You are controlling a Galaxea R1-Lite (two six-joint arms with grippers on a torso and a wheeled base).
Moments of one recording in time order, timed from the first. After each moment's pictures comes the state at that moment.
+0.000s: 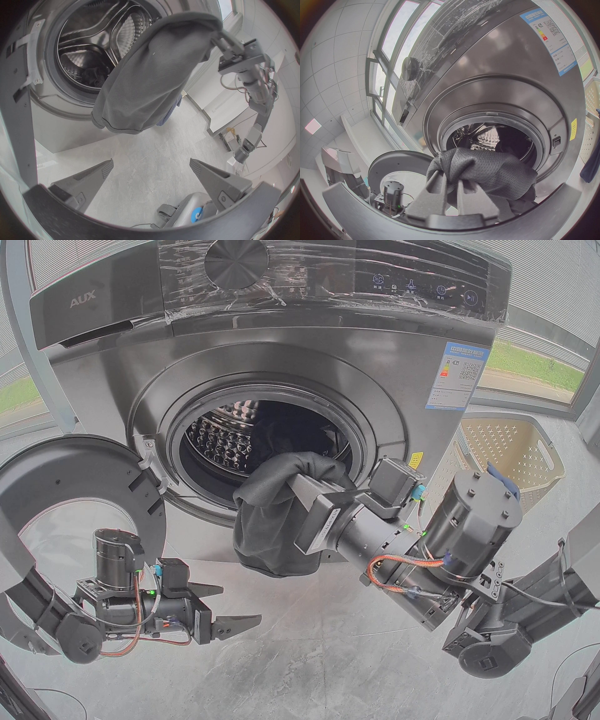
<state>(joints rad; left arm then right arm) -0.36 1.80 -0.40 -0.88 -0.49 0.01 0.92 1.92 -0.85 -1.32 -0.19 0.33</state>
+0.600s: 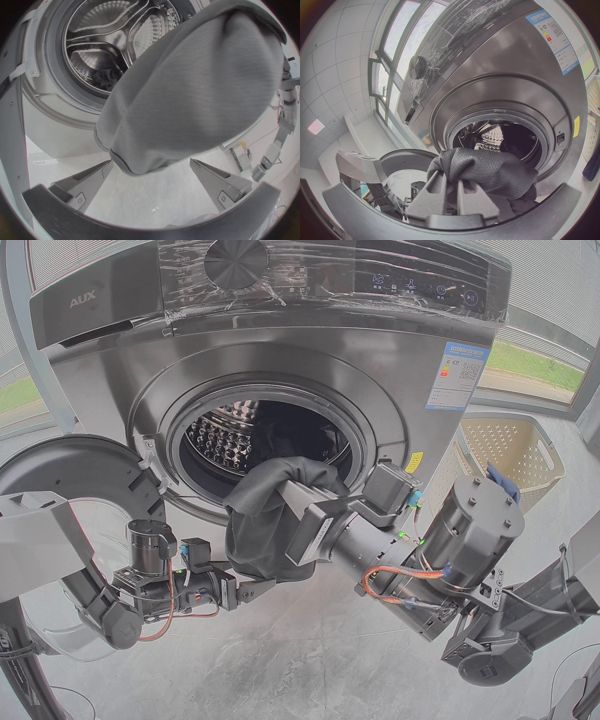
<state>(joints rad) -0.37 2.04 -0.56 -1.09 -0.38 -0.11 0.95 1.91 -0.84 -1.33 -0.19 0.33</state>
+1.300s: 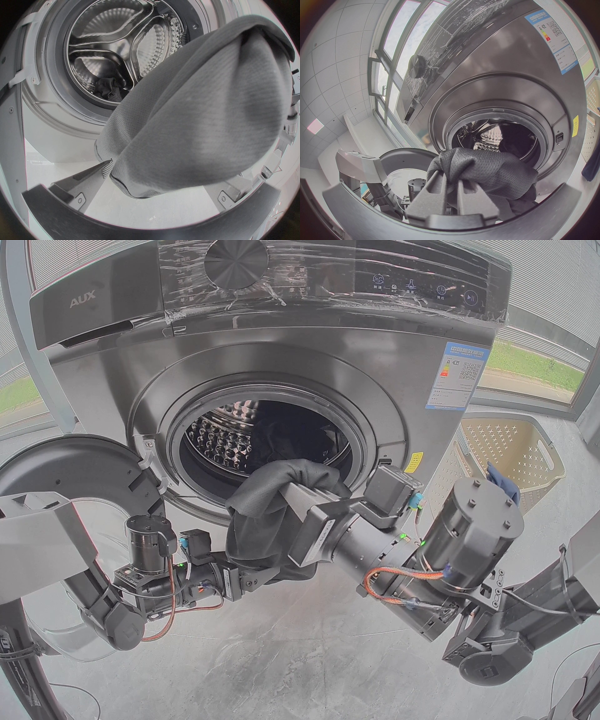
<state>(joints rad) -0.39 2.05 -0.57 -1.18 -0.35 -0.18 0.95 1.91 -0.83 -1.33 -0.19 0.33</state>
